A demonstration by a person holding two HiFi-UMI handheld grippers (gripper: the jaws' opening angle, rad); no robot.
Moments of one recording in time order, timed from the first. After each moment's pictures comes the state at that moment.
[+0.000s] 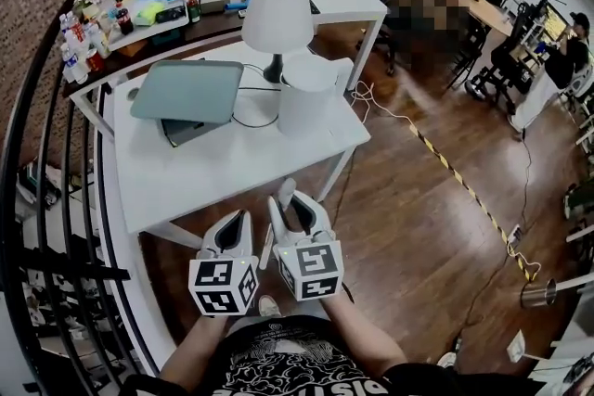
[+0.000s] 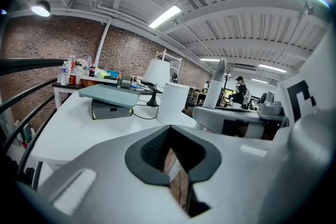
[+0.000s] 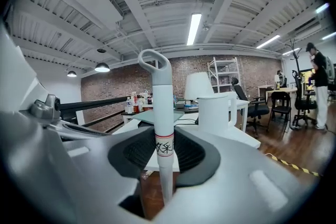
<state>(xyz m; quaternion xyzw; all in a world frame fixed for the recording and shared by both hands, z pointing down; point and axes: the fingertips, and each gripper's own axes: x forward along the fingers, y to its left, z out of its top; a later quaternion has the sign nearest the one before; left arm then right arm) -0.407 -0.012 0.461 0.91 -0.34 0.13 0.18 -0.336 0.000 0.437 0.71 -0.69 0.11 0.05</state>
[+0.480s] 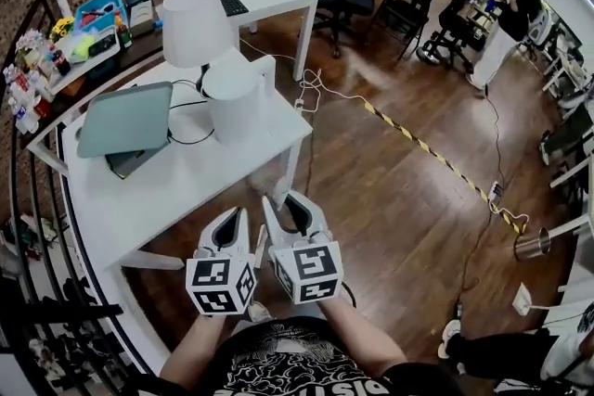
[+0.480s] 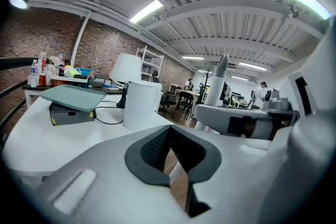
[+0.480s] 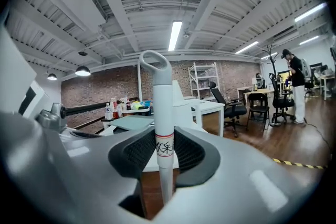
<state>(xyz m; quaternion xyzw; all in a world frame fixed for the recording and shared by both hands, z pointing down) -0.290 0.027 0.451 0.95 -0.24 0.14 0.16 -0.234 0.056 0.420 0.78 -0.62 0.11 0.02</state>
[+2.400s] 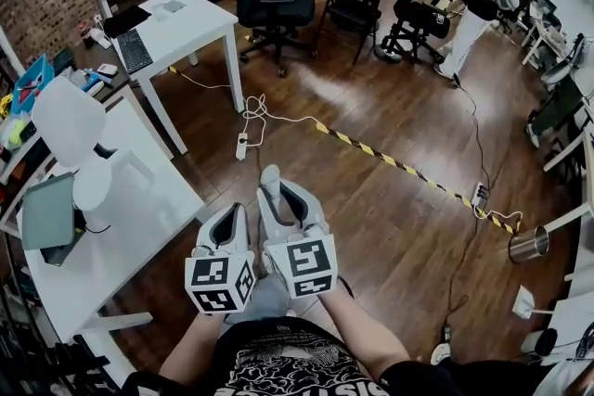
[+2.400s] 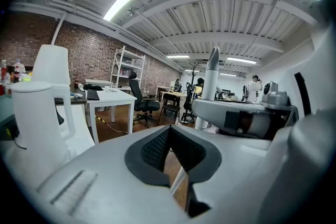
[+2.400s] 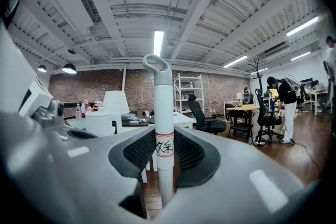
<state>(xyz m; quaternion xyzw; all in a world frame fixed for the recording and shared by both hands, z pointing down) 0.096 0.096 0.431 0.97 -0.18 0.13 0.12 0.148 0.129 0.394 0.82 -0.57 0.05 0.02</state>
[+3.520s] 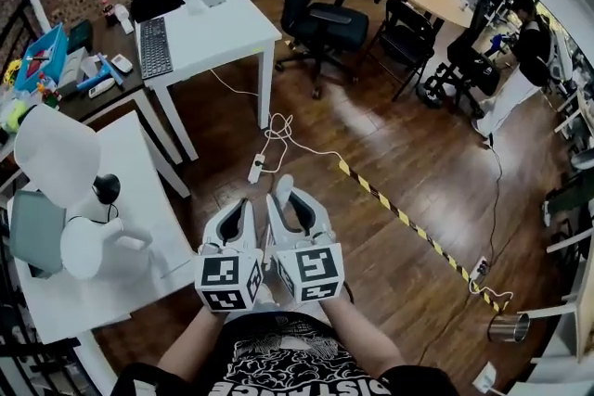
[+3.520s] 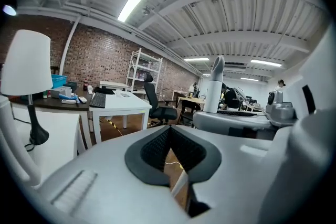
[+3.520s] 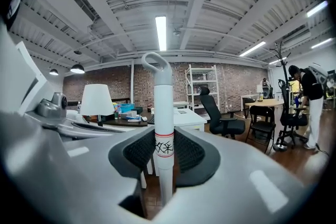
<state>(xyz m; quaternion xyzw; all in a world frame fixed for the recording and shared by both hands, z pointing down) 0.261 -0.099 0.426 0.95 -0.27 0.11 0.14 0.312 -0.070 0.405 0.77 -0.64 0.08 0.04</state>
